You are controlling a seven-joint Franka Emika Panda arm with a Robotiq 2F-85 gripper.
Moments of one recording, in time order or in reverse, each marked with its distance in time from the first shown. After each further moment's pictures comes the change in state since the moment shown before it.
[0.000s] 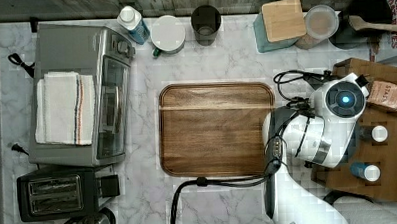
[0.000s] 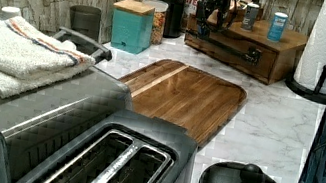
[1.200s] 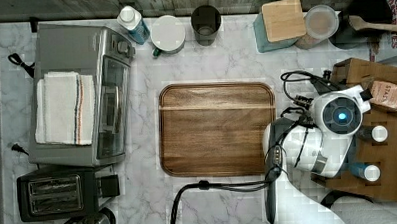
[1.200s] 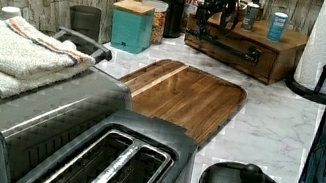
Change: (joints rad) arm -0.004 -0.013 -0.020 -0.094 -0.031 0.186 0.184
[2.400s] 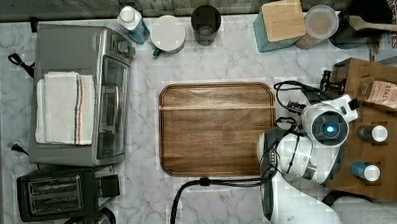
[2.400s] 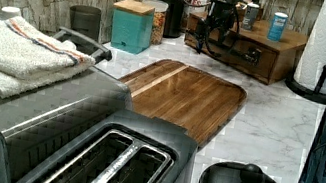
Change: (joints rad) arm -0.020 0.048 0.011 -0.080 0.035 0.135 -0.016
